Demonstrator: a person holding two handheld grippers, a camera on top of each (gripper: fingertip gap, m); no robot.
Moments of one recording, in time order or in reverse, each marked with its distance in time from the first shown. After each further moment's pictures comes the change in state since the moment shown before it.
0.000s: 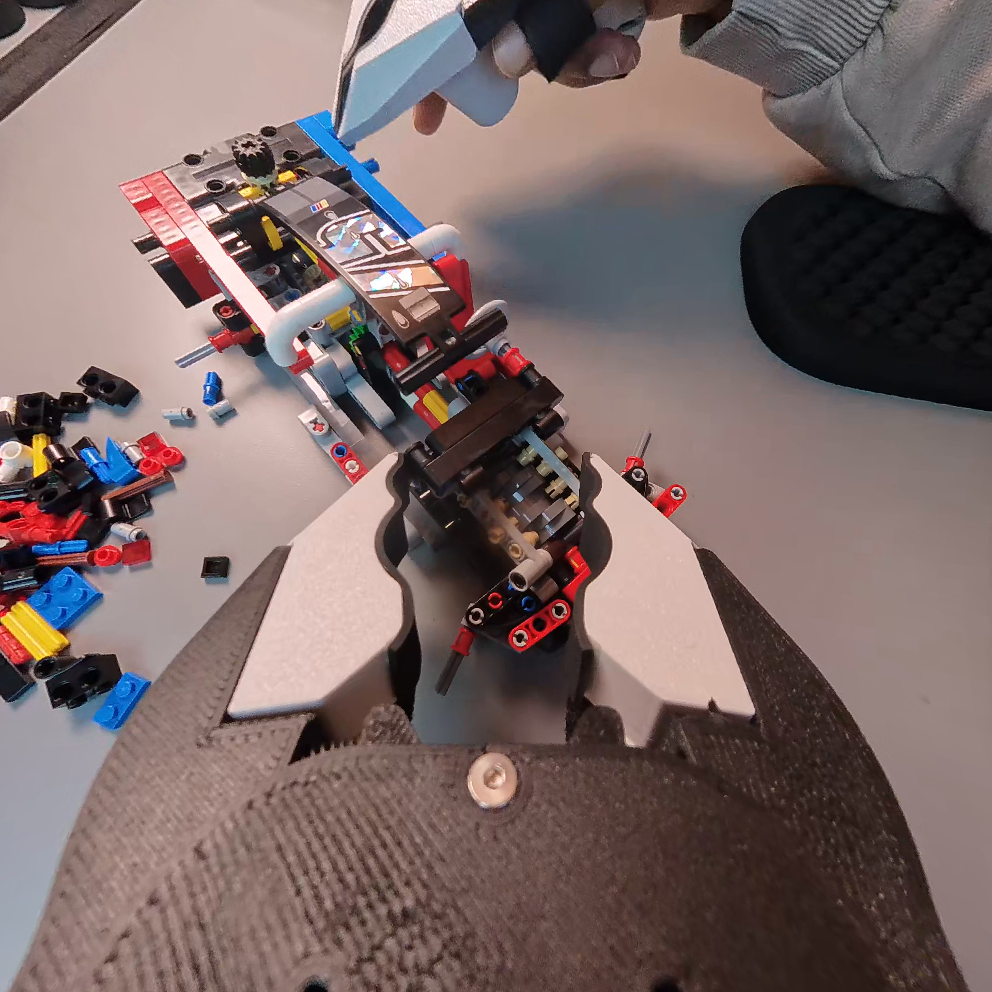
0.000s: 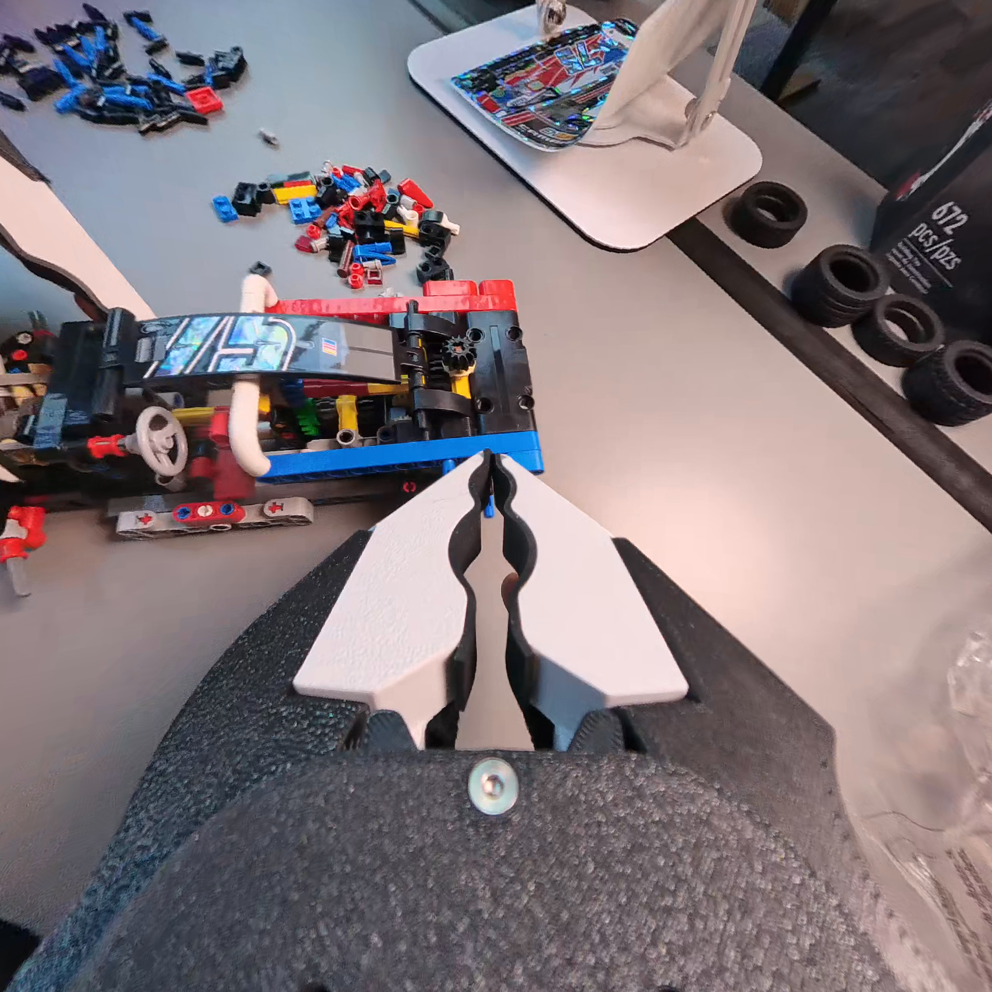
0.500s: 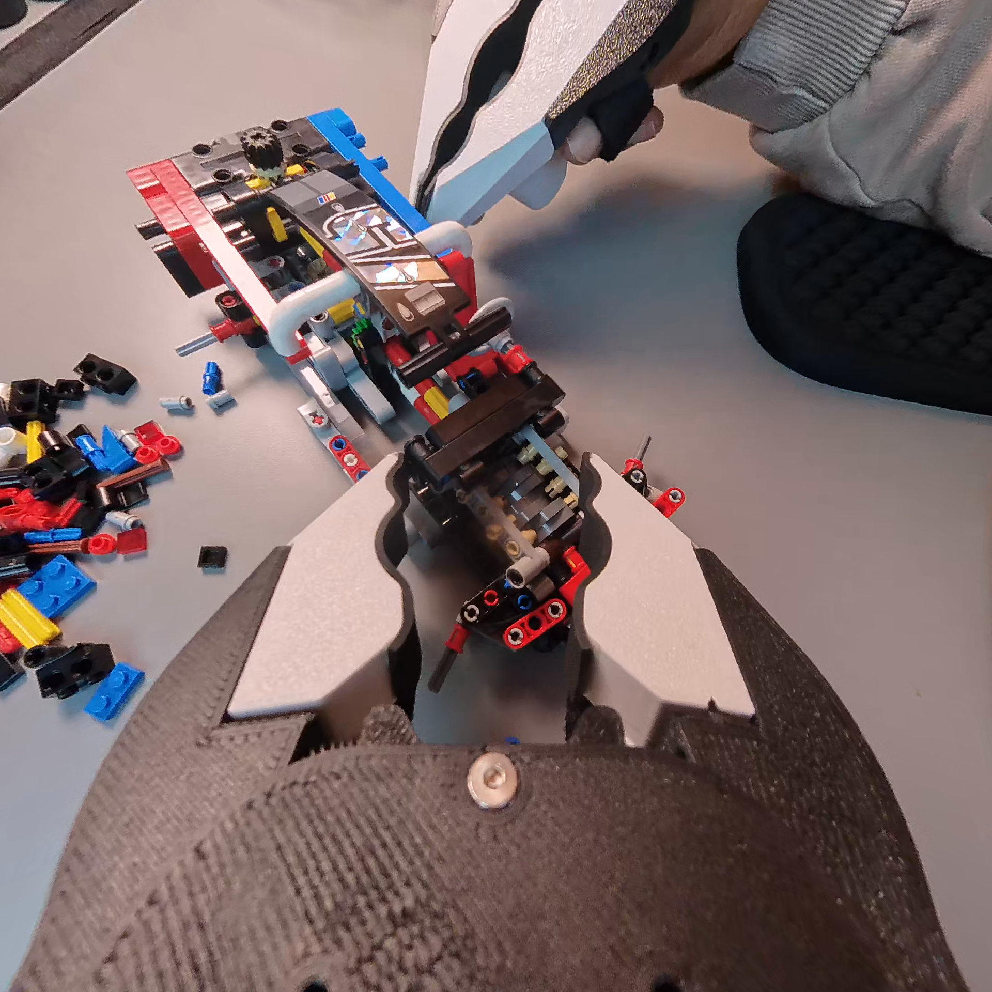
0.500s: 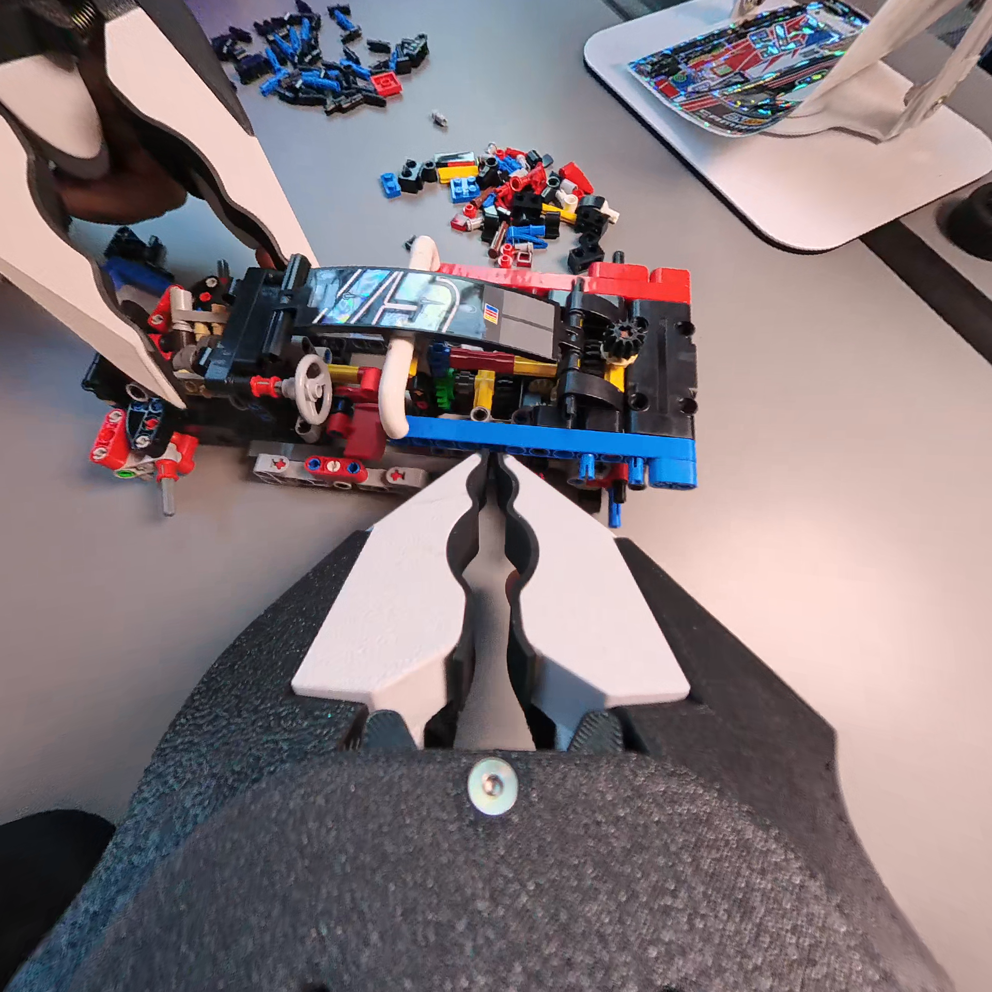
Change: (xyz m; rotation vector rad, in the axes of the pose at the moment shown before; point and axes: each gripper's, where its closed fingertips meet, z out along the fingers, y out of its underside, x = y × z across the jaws) left arm -0.001 0.002 -0.002 0.014 0.008 -0.017; right arm -0.054 0.010 0.005 0.017 -0.227 -0.046
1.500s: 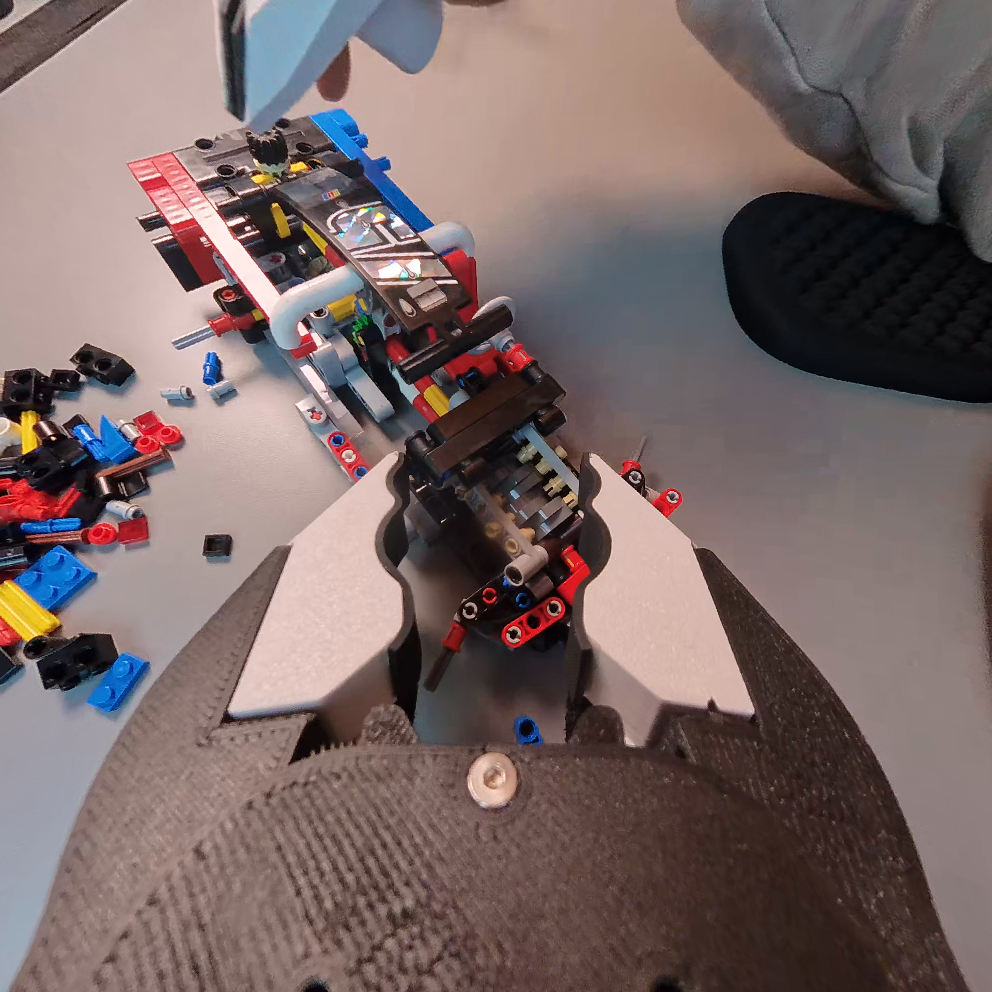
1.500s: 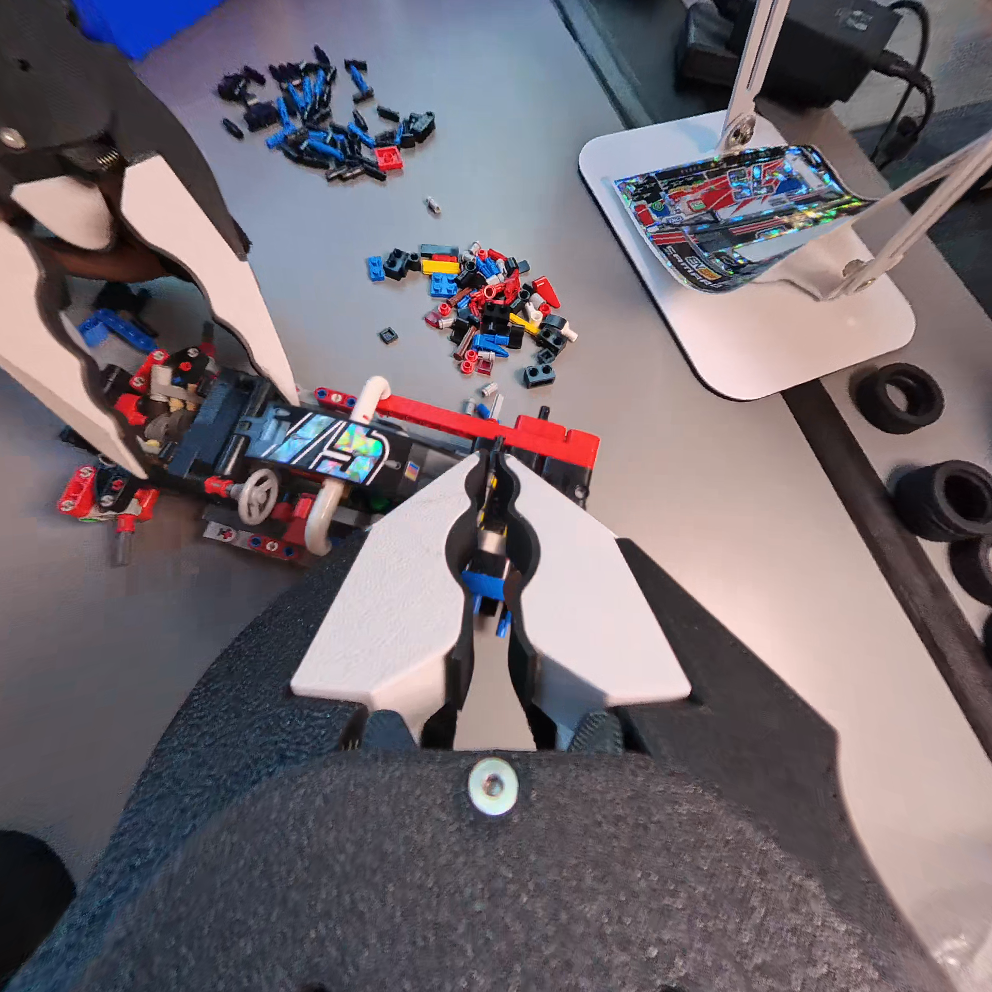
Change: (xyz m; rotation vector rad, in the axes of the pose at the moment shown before) left arm -0.003 0.004 -0.006 0.018 0.039 -0.004; right arm 0.026 -0.062 0.009 -0.052 -0.043 -0.143
